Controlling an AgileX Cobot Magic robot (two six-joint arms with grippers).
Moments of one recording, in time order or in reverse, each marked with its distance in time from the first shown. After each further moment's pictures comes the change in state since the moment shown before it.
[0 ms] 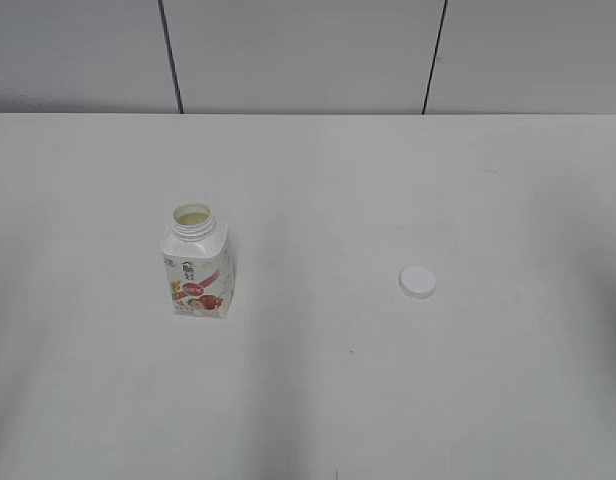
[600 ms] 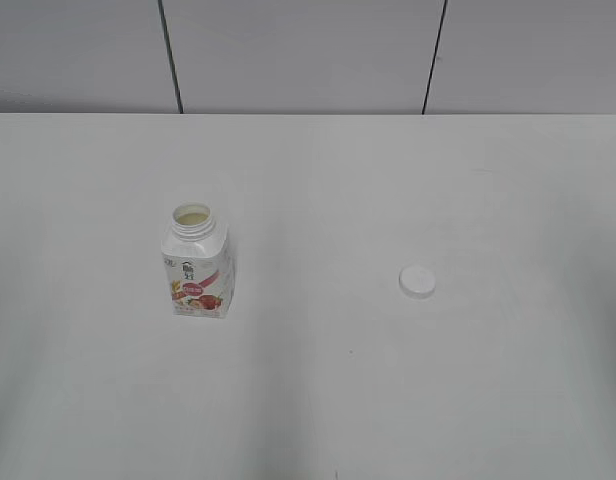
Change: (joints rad) left arm 0.000 -0.221 0.004 -0.001 0.008 0.000; right arm 0.000 -0.190 0.118 -0.031 -0.005 0.000
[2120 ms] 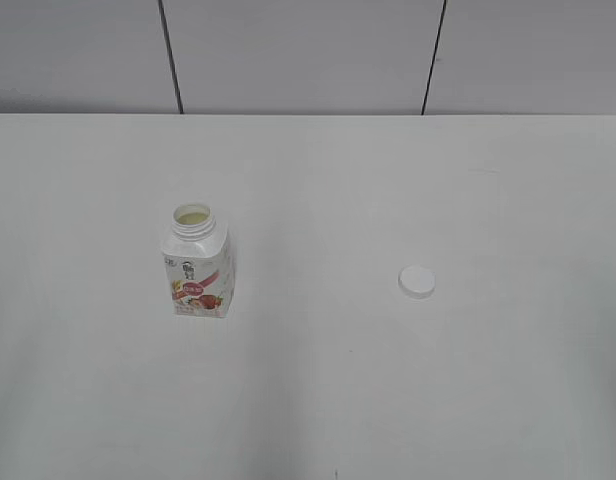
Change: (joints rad) left arm 0.000 -0.348 0.002 -0.014 0.005 0.000; right arm 0.000 -0.509 0.246 -0.003 0.035 0.016
